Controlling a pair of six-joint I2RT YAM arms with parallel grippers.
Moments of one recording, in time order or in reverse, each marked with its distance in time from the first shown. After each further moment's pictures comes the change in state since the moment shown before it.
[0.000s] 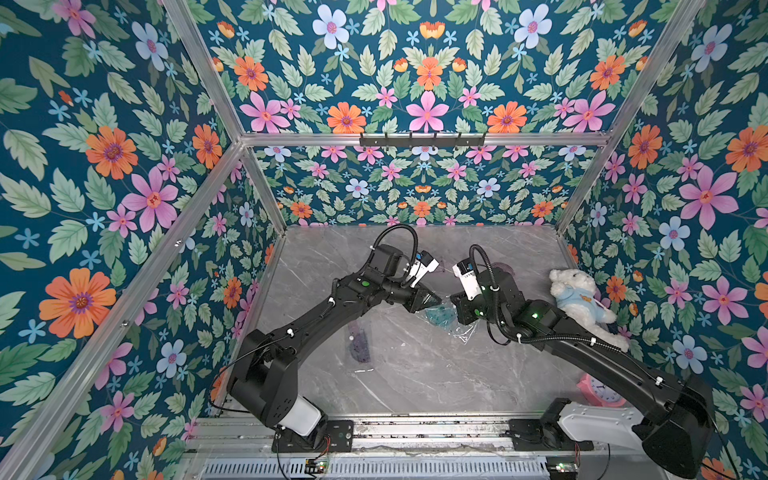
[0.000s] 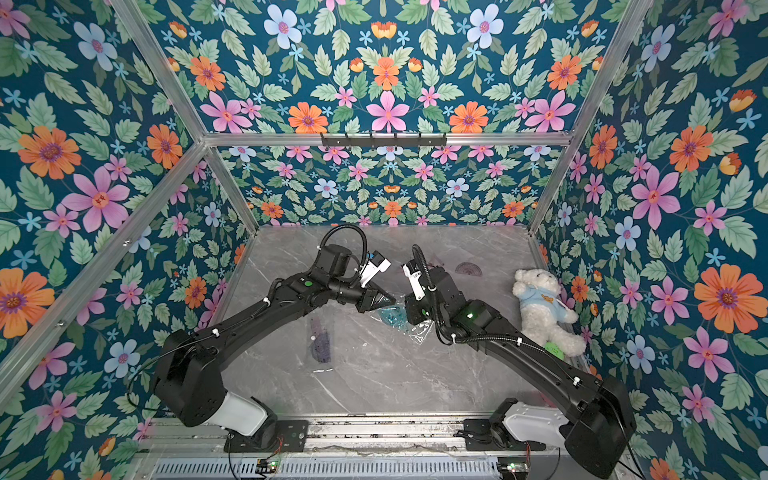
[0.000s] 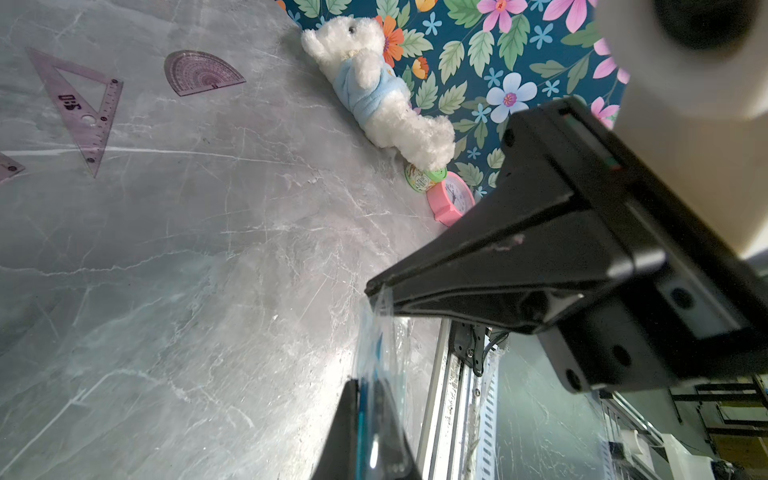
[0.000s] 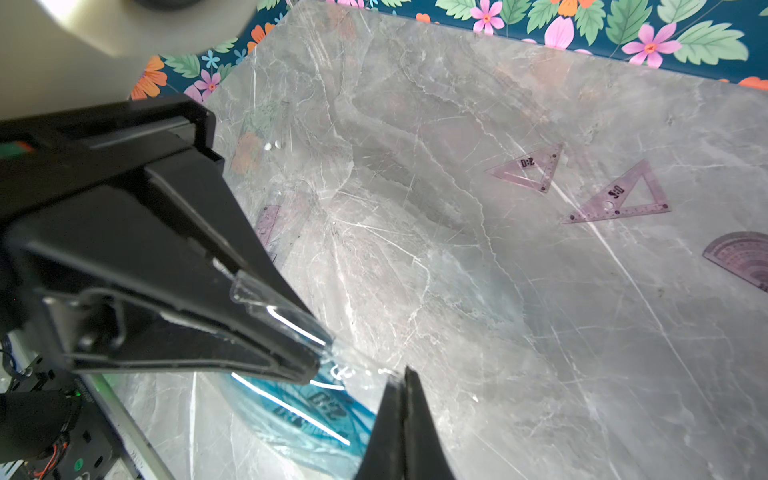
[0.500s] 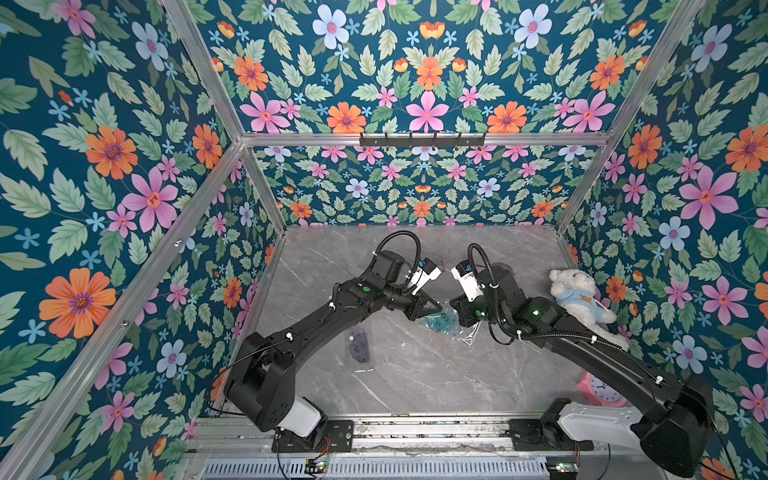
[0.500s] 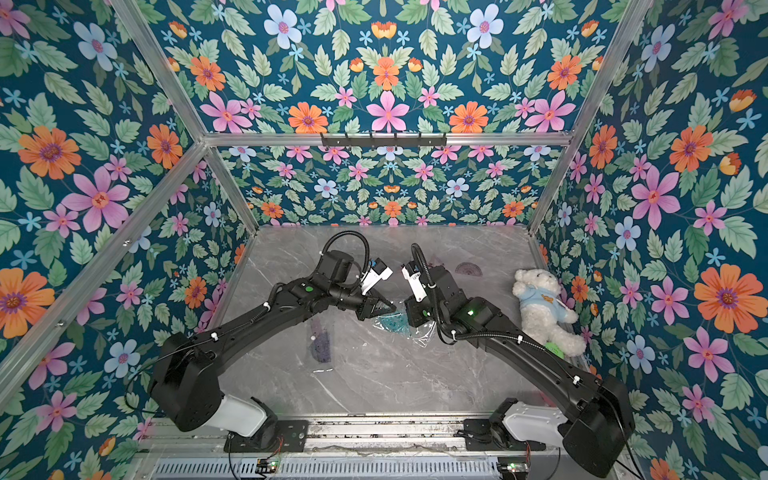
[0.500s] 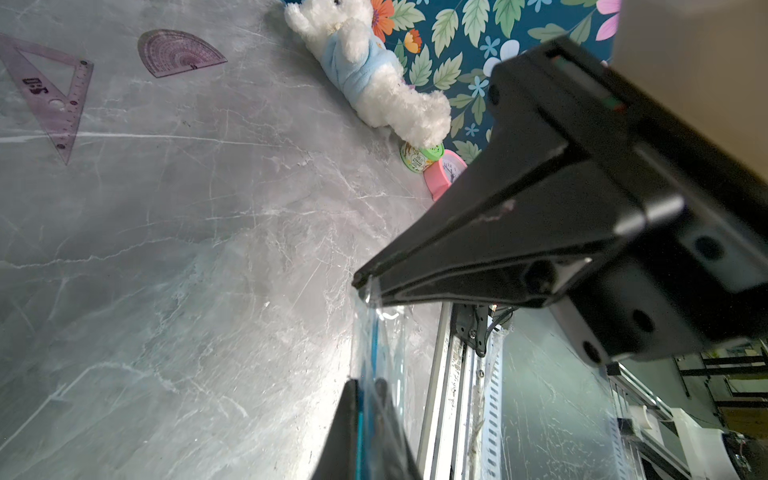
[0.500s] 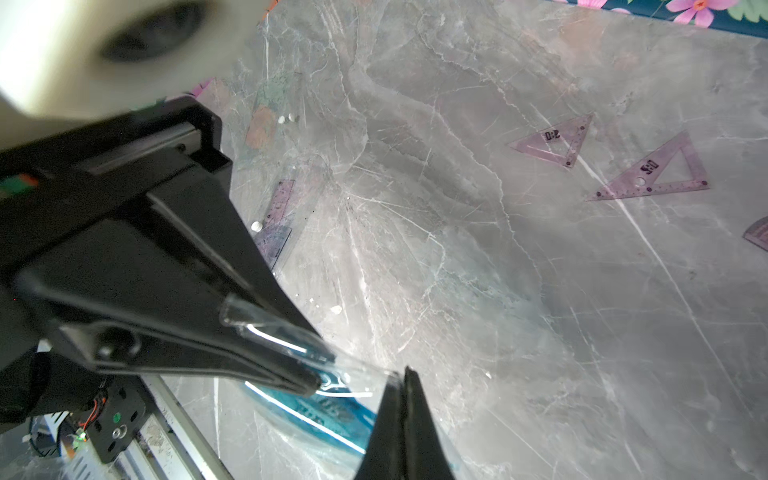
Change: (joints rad) left arm -0.026 -0.031 -0.056 -0.013 -0.010 0.043; right arm -0.015 0.010 0.024 -0.066 -0.082 -0.004
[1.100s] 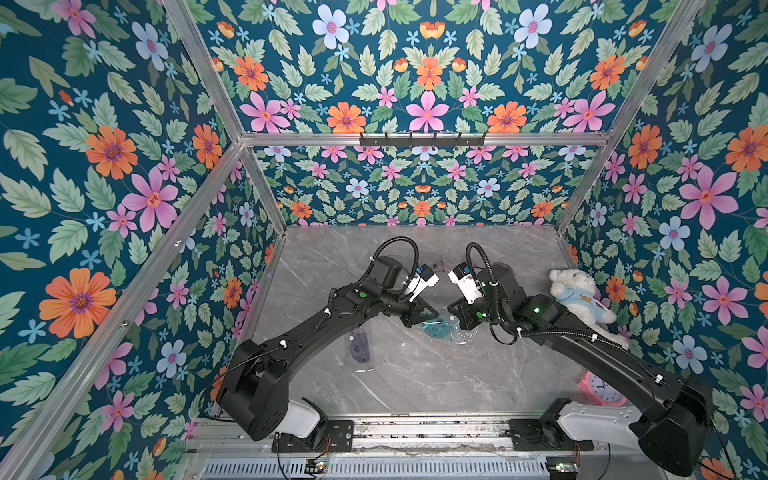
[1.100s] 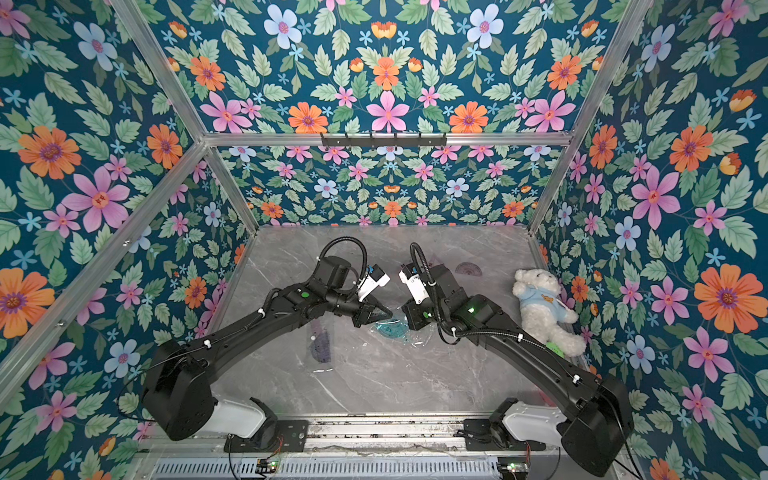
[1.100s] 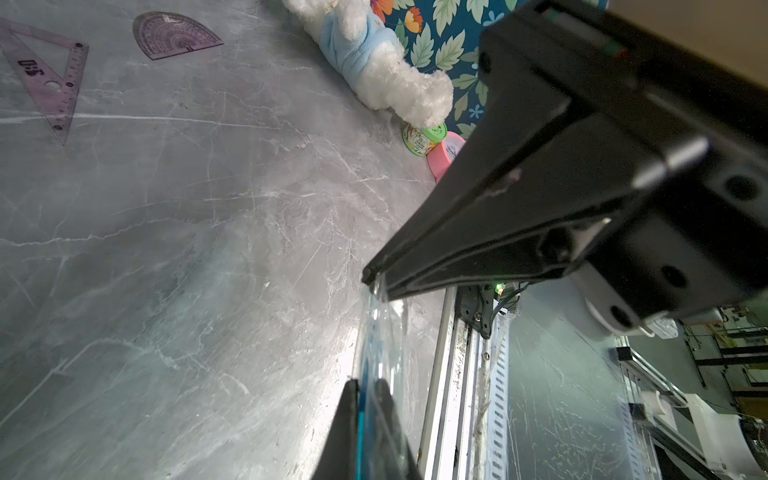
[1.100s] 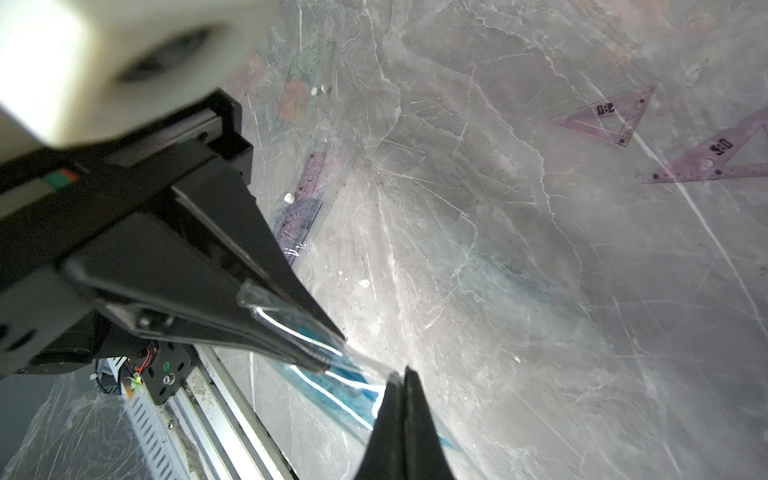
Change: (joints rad) left arm -0.005 -0.048 -0.049 -0.021 -0.021 0.037; right arm -0.015 0.006 0.021 -0.056 -0.117 -0.019
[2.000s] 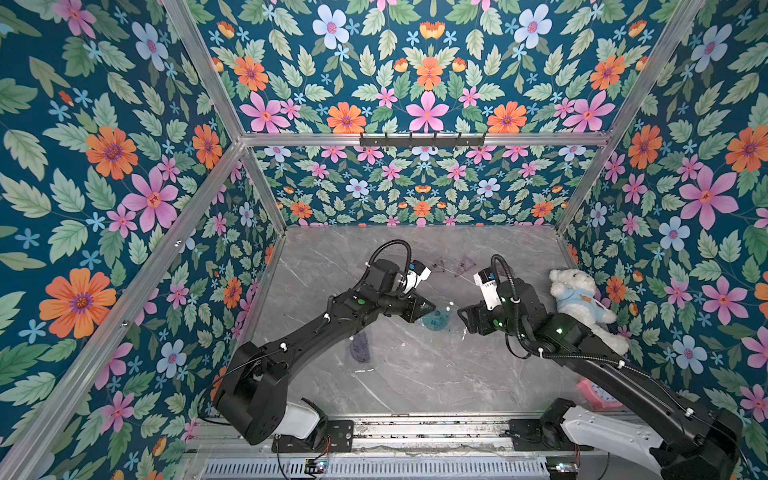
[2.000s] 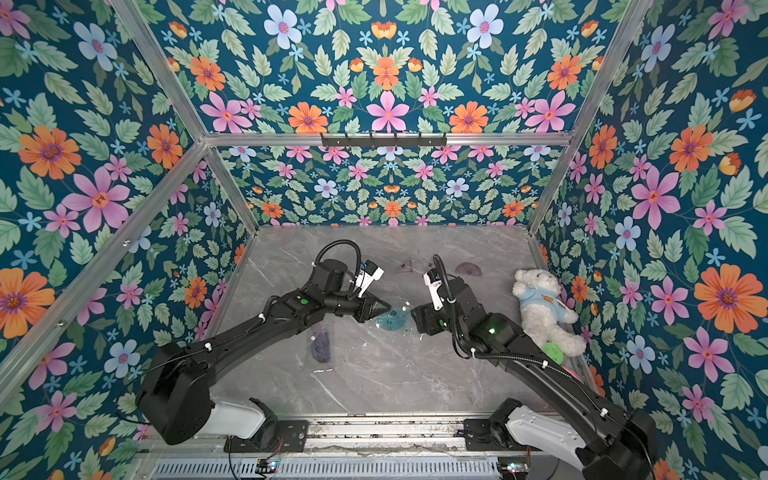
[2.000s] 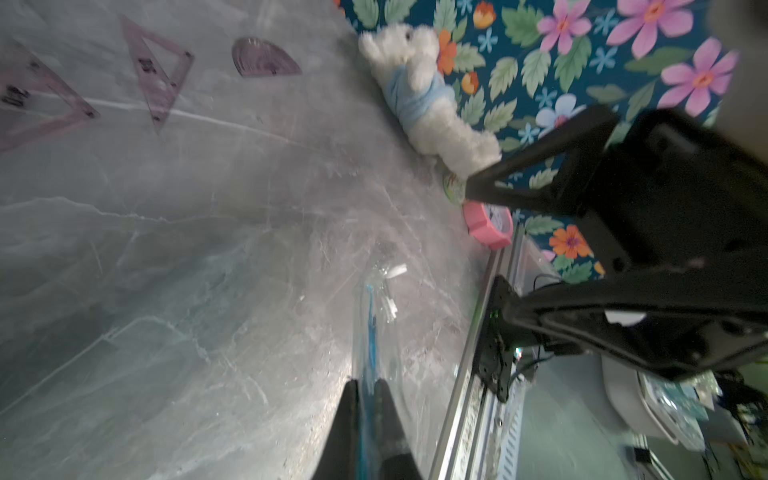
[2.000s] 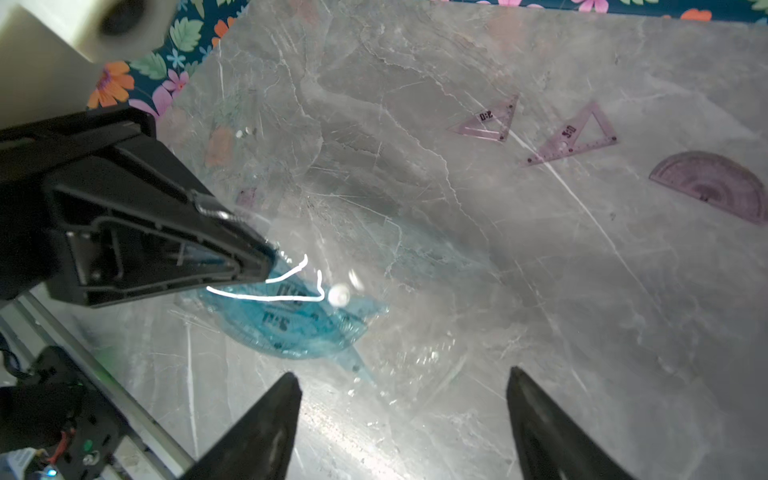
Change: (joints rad) left arm 0.000 -0.042 -0.120 0.296 -0.154 -0.302; right arm -0.014 -0.235 -0.180 0.030 0.200 0.135
